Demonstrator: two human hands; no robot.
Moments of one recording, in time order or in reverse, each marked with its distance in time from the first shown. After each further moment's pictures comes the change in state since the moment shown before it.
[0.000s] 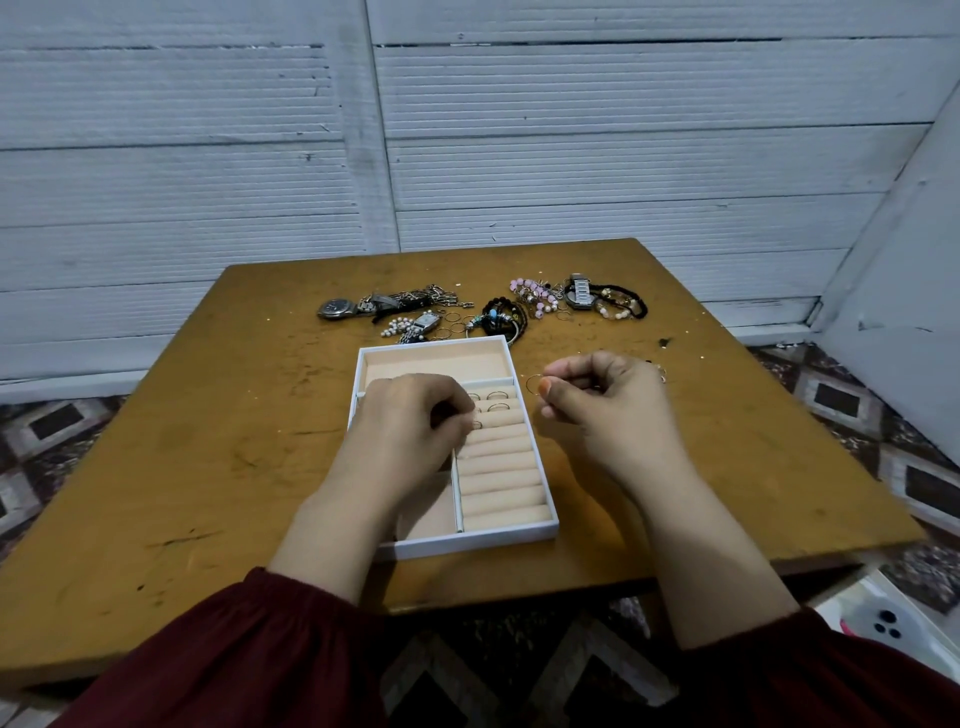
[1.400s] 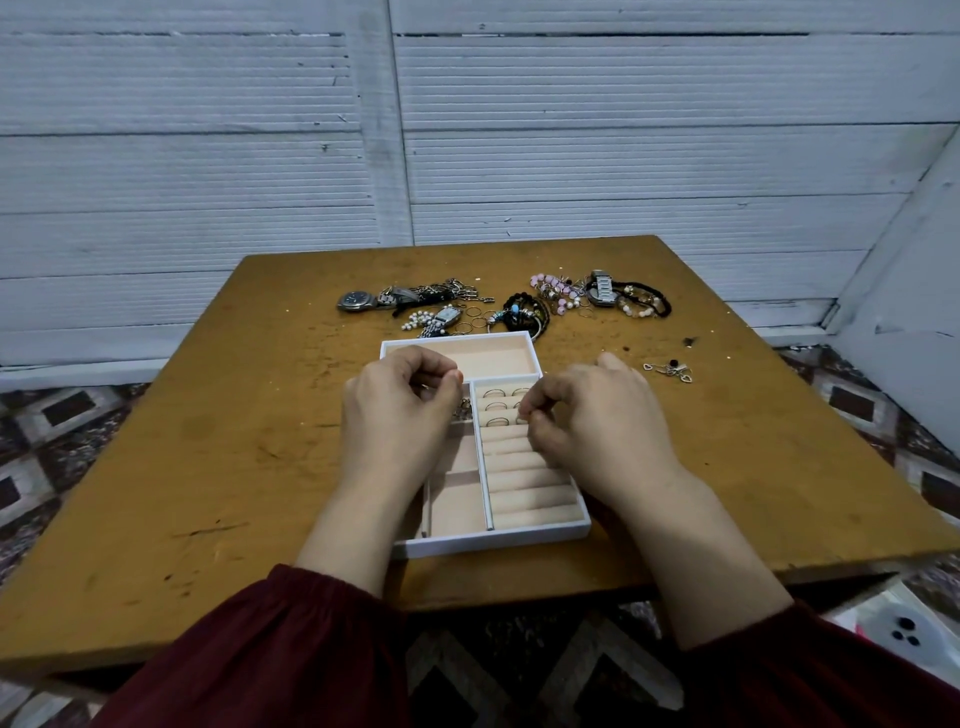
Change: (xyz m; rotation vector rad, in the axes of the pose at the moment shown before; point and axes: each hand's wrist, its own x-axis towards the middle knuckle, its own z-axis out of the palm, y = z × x) left_hand 0.001 -0.011 -0.003 -0.310 0.295 -0.253; right_hand 0.002 0.005 0.021 -1.087 -0.086 -0.445
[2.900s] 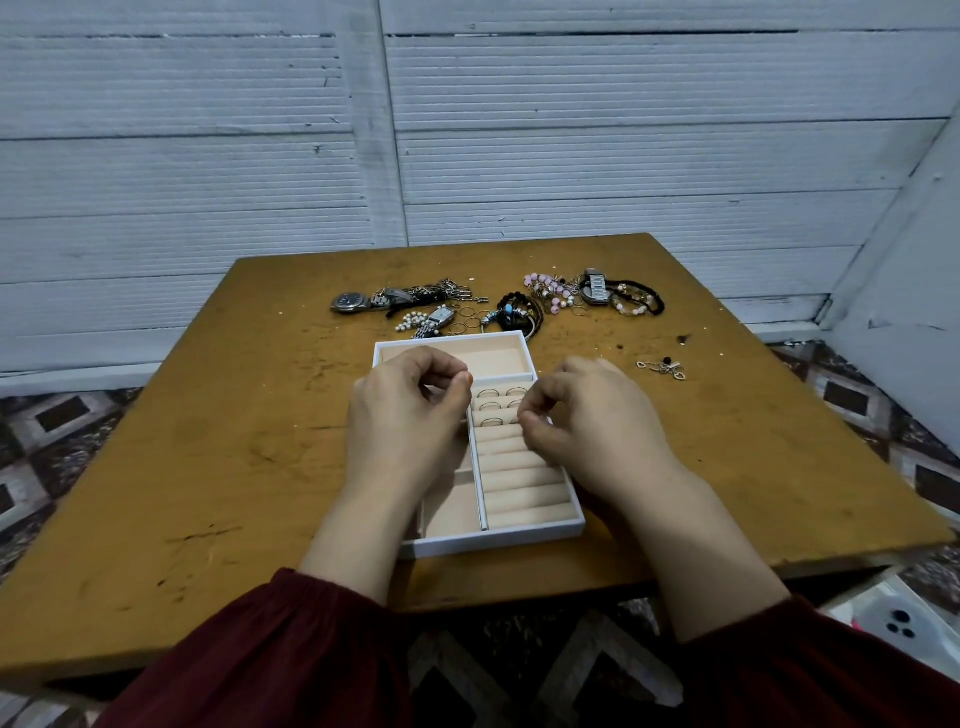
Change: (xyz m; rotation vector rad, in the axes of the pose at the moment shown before) left_hand -0.003 0.003 0.006 -0.013 -0.013 0.080; right_hand 0.000 0.005 0.001 0.074 -0.049 0.010
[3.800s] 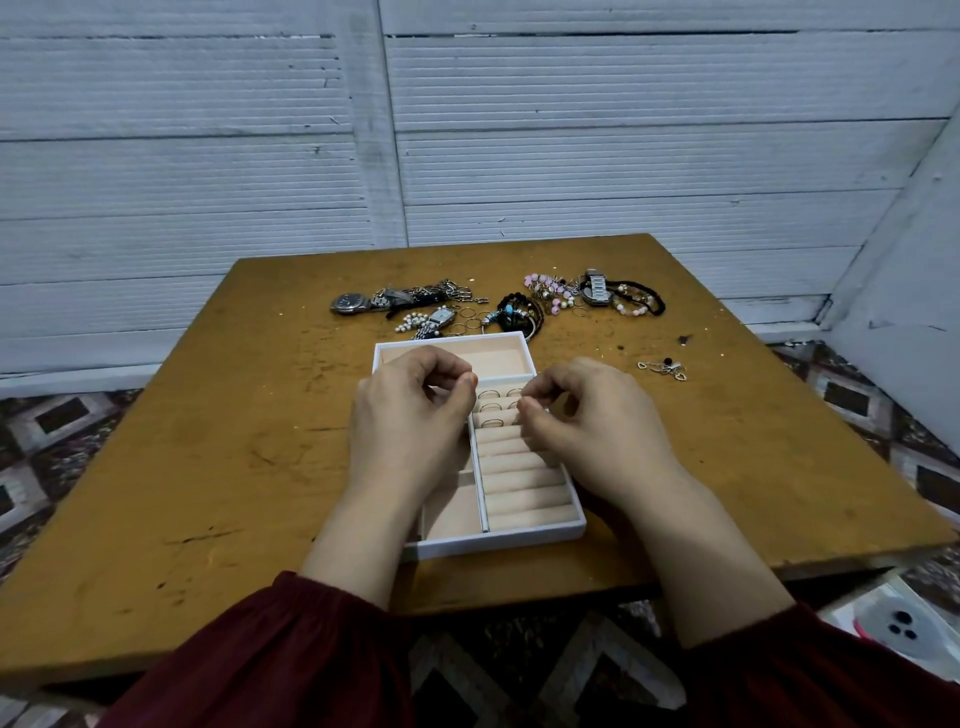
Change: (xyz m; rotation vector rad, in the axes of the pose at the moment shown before) left_hand -0.002 0.002 0.000 0.013 -0.005 -0.003; right_hand -0.004 0.000 -0.002 0.204 0.069 0.042
